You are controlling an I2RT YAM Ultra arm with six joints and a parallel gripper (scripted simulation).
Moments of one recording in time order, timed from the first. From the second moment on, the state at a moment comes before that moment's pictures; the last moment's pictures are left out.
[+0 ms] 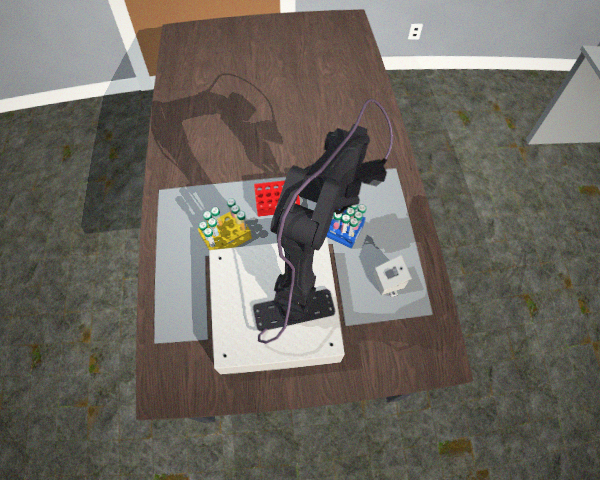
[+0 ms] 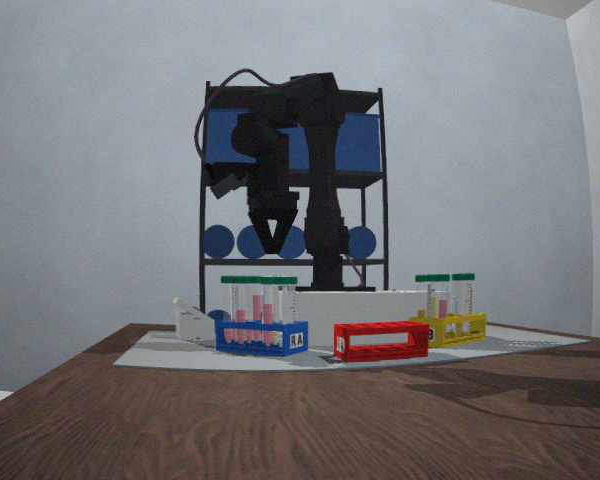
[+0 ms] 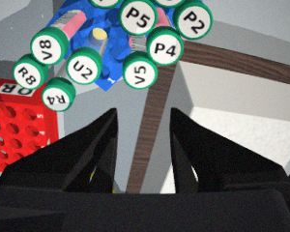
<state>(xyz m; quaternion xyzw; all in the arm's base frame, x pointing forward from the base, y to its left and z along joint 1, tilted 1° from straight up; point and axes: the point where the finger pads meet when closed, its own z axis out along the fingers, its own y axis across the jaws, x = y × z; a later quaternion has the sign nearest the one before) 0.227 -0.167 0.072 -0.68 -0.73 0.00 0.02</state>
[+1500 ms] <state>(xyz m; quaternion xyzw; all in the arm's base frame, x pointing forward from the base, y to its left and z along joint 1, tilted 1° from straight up) 0.228 -0.166 0.037 -0.68 -0.73 0.00 0.02</state>
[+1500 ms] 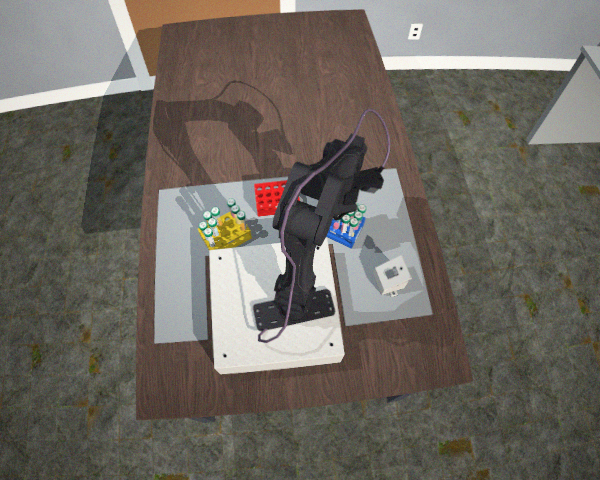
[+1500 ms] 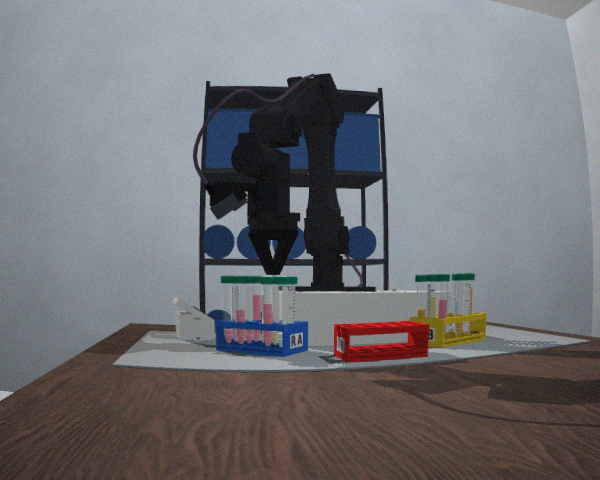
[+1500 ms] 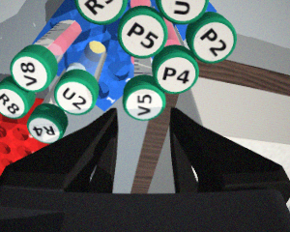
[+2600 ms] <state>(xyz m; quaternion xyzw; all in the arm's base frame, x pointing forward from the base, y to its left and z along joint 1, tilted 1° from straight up) 0.227 -0.165 0.026 -0.68 -0.73 0.00 0.01</state>
